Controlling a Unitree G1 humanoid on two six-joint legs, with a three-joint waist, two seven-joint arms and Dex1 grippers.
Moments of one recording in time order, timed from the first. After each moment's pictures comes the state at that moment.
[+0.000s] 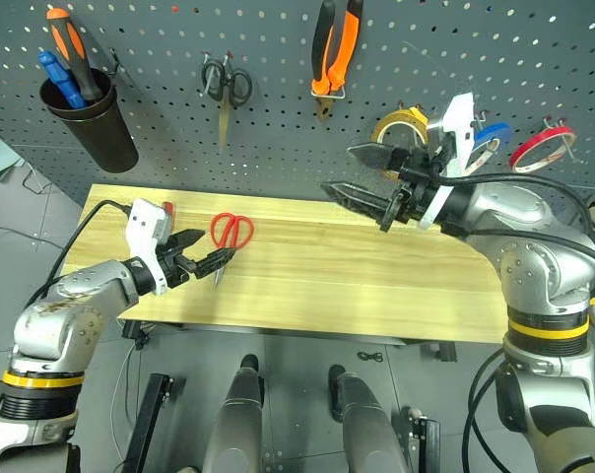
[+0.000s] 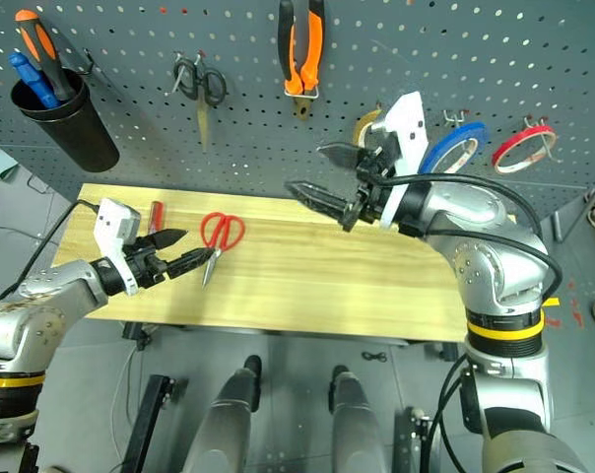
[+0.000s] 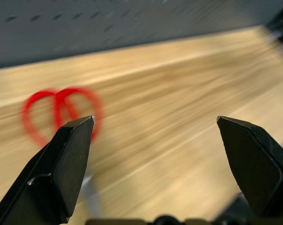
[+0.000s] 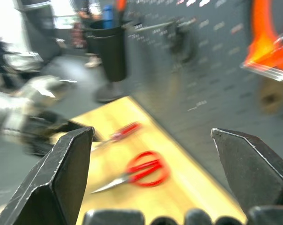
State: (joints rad) left arm -0.34 0.70 0.09 -0.11 -0.57 0.63 -0.50; right arm -0.77 -0.53 -0.08 -0.32 0.76 0.85 0.72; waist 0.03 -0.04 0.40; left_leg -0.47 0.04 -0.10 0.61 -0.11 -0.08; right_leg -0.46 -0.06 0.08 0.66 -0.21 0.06
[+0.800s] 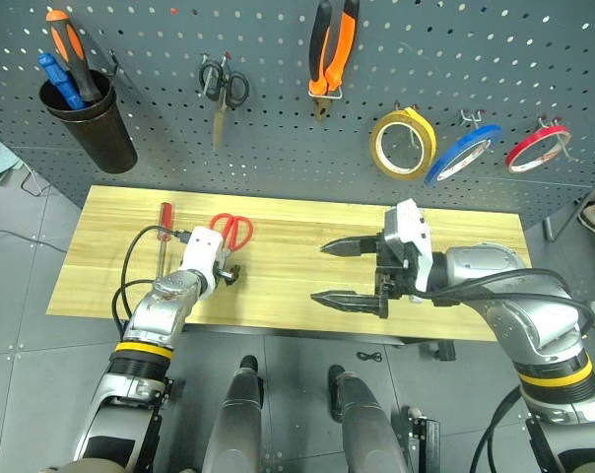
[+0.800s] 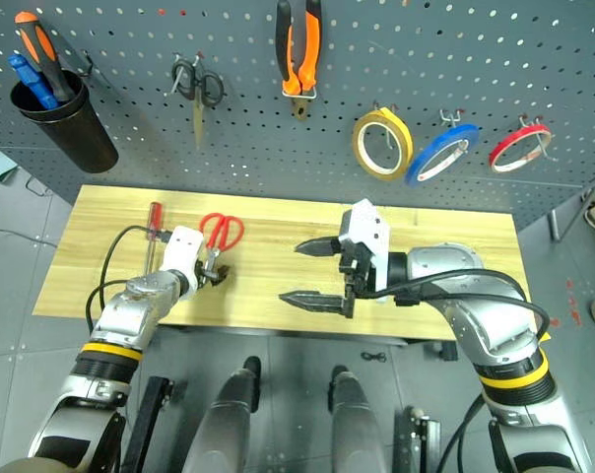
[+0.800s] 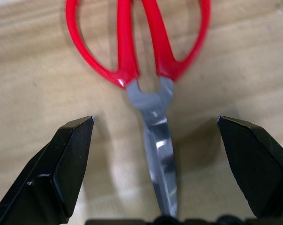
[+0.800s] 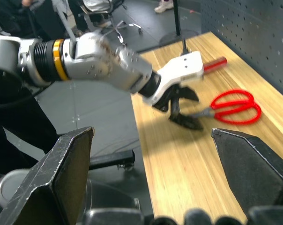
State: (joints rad) left arm -0.56 0.41 -0.06 0.31 -0.12 0.63 -0.24; right arm -0.50 -0.67 0.12 -0.39 0.59 0.62 0.98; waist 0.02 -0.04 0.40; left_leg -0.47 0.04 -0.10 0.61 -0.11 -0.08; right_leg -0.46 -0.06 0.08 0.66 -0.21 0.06
